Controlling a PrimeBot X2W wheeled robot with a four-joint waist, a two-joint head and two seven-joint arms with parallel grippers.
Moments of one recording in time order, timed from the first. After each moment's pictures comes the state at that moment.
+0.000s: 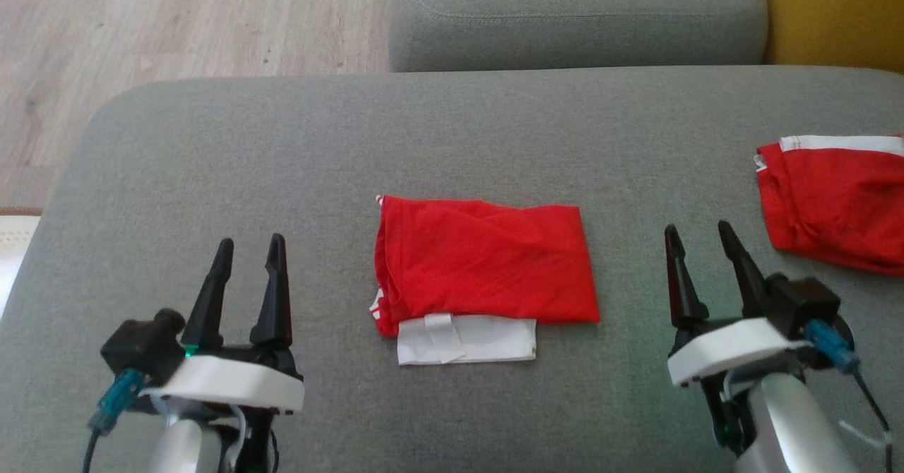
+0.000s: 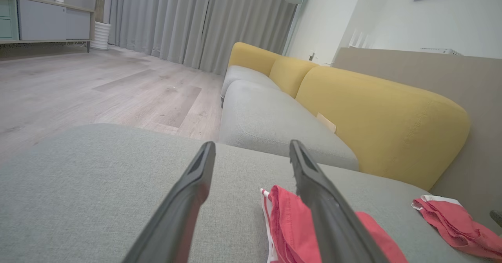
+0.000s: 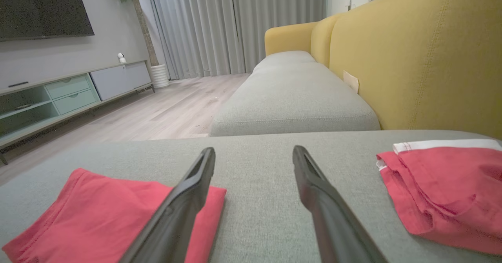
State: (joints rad) left arm -0.03 0.05 -0.12 0.13 -0.35 -0.08 -0.26; right arm -0.19 -0.06 0.06 0.45 0.15 0.13 -0.25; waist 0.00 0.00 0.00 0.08
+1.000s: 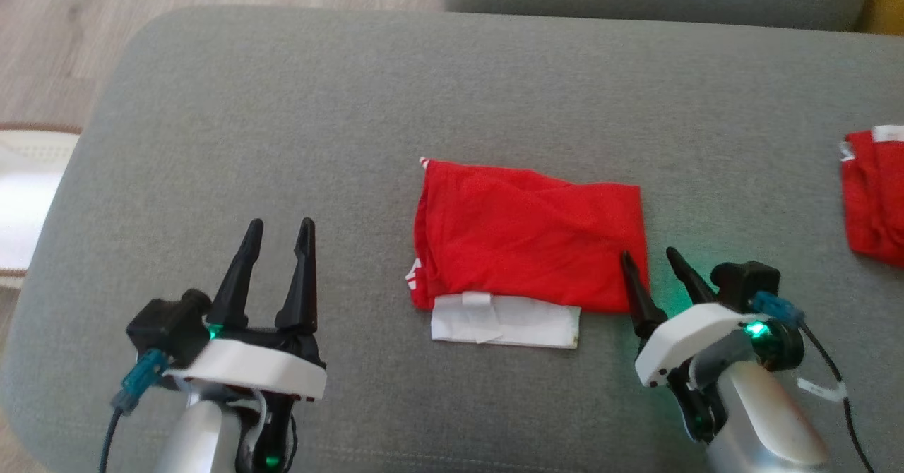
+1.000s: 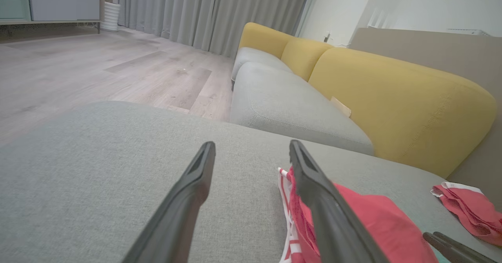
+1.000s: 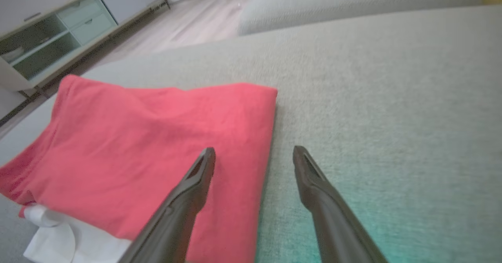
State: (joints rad) left arm -0.07 0.05 -0.18 0.14 -0.35 -0.09 -0.26; right arm -0.28 -0.05 0.15 0.66 0.26 0.13 -0.10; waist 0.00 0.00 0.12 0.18
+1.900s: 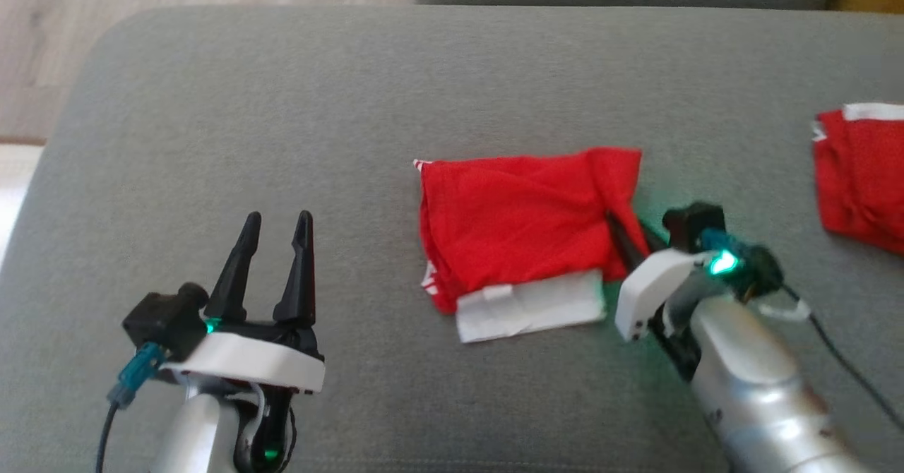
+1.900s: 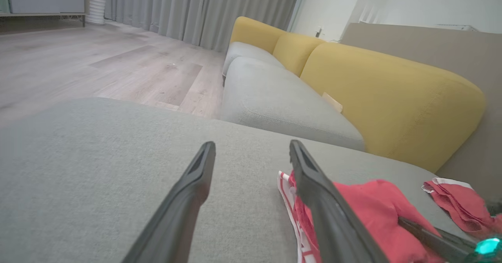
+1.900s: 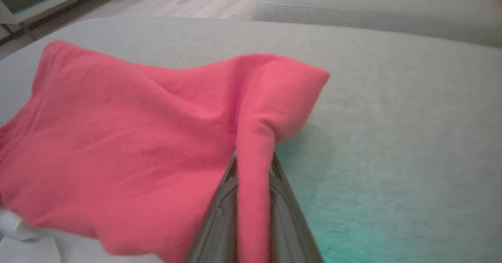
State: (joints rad) left arm -0.09 0.05 -0.18 0.14 -0.35 -0.09 -0.26; right arm -0.54 -0.06 0.29 0.98 0.15 0.13 -0.15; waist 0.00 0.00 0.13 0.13
